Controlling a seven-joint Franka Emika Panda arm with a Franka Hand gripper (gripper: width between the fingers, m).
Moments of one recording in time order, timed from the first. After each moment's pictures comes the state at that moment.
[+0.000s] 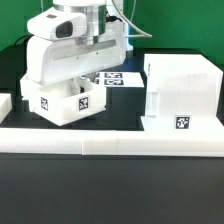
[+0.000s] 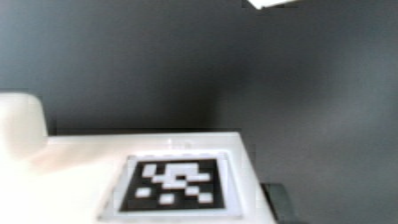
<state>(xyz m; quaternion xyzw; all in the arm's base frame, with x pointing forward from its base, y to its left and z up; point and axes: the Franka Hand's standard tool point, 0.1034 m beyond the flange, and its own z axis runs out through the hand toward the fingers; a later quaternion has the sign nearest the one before) 0.496 -0.067 0.026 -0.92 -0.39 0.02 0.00</state>
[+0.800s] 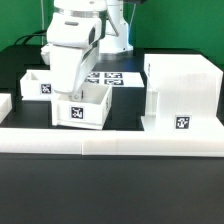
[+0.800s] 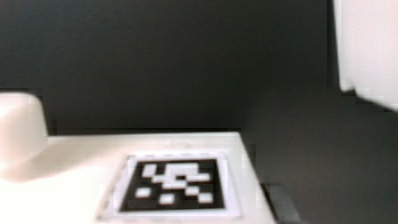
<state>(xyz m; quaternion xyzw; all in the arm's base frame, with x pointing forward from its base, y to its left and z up) 0.496 -0.071 0.022 -0.77 -0.64 0.04 0.00</state>
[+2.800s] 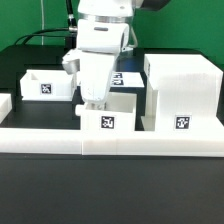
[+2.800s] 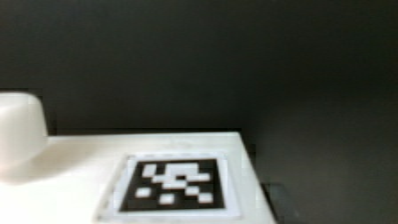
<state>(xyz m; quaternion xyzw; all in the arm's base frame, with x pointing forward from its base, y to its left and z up) 0.537 -0.020 0.016 -0.77 -0.64 0.00 -0.03</state>
